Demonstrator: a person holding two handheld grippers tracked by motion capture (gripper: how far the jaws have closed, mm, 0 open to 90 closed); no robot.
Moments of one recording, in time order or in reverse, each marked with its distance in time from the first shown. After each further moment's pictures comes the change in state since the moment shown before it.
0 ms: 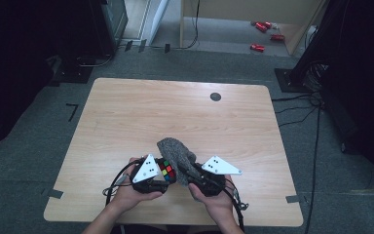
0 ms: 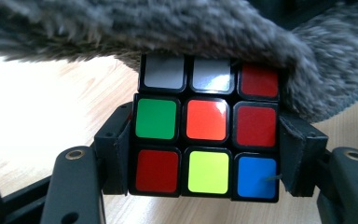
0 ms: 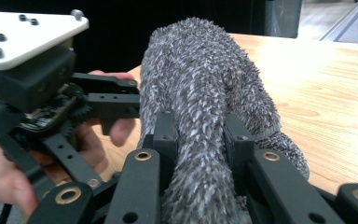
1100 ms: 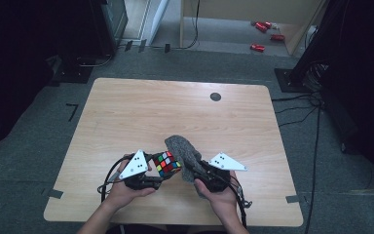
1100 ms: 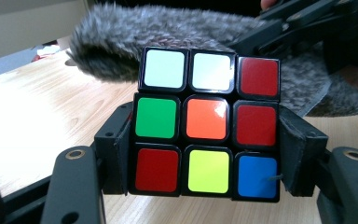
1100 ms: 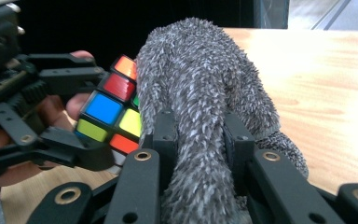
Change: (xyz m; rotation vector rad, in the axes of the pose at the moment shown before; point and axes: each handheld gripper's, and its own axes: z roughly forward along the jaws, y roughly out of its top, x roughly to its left) left arm 0.014 0.001 -0.015 -0.095 -0.035 -0.039; right arm -0.016 -0.002 -0.003 0.000 -0.016 0.045
